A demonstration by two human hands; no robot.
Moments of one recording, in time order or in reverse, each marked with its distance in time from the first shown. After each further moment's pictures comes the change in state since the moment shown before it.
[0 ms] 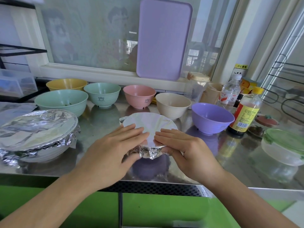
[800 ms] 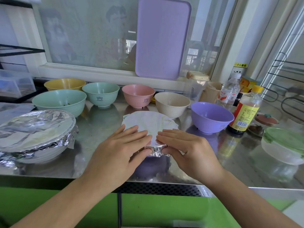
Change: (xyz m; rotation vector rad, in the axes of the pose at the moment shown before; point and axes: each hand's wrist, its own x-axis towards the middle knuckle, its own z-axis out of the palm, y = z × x) left_hand 0.007 0.014 0.020 -0.026 0.161 0.025; right_hand -0.003 0.010 0.002 -0.113 0.127 -0.088
